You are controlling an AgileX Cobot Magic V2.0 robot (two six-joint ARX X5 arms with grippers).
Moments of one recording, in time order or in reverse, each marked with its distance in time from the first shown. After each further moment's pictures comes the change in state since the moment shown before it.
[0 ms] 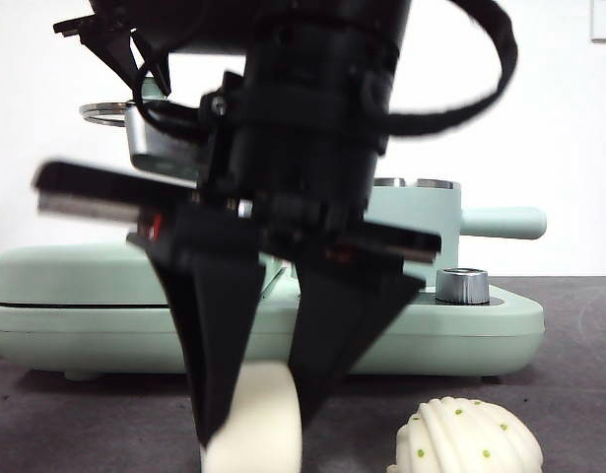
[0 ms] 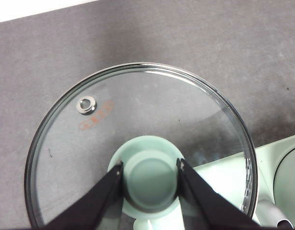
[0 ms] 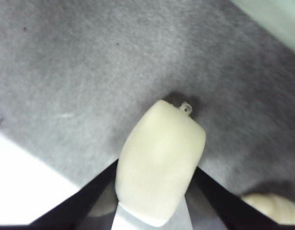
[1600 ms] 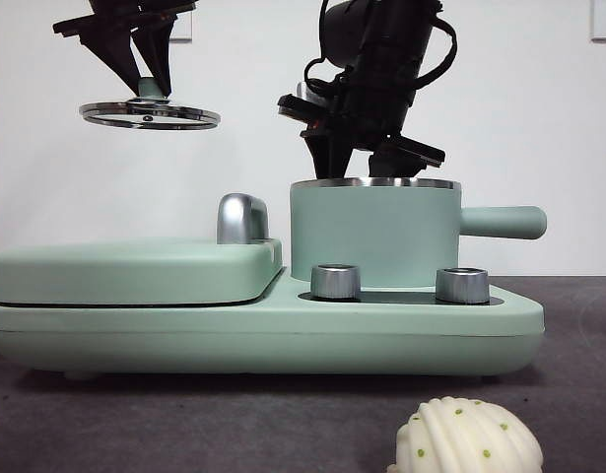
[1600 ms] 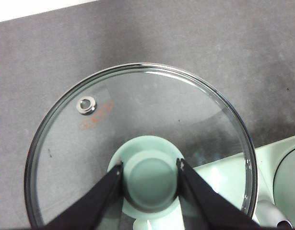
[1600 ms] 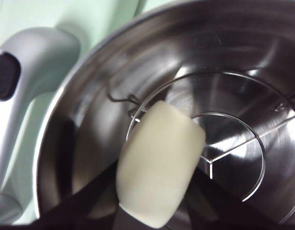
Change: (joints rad) left arm 0.000 0.000 0.000 0.000 0.000 -0.003; right arm -0.590 0.338 0.797 -0.412 -0.137 -0.378
